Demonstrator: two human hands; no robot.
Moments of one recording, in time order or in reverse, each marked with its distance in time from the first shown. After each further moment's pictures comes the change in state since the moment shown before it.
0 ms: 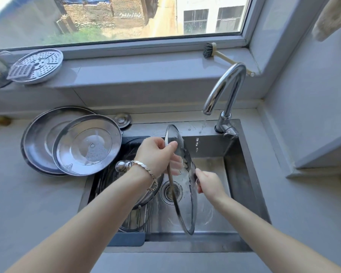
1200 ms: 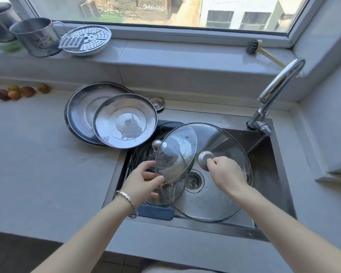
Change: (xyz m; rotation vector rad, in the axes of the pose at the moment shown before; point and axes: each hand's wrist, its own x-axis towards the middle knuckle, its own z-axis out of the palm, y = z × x) left_hand -0.053 -0.143 -0.115 -0.041 0.058 -0.152; right_hand -0.055 -0.056 0.060 -0.675 0.056 -0.177
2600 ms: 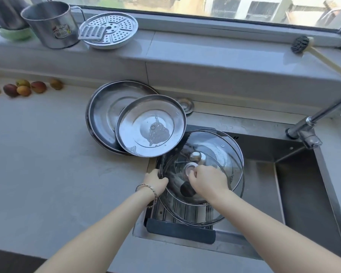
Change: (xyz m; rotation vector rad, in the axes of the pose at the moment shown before) left_hand 0.143 -0.069 -0.077 0.511 -0.038 -0.227; right_hand 0.059 -0.109 0.115 -0.375 -0.062 -0.141
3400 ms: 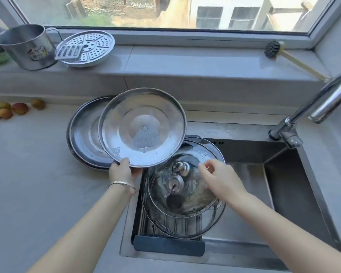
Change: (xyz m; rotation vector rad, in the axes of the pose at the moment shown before) left_hand -0.024 0.065 -0.049 -1.357 0.382 0.023; right_hand -0.010 0.059 -0.049 0.509 0.071 0.117
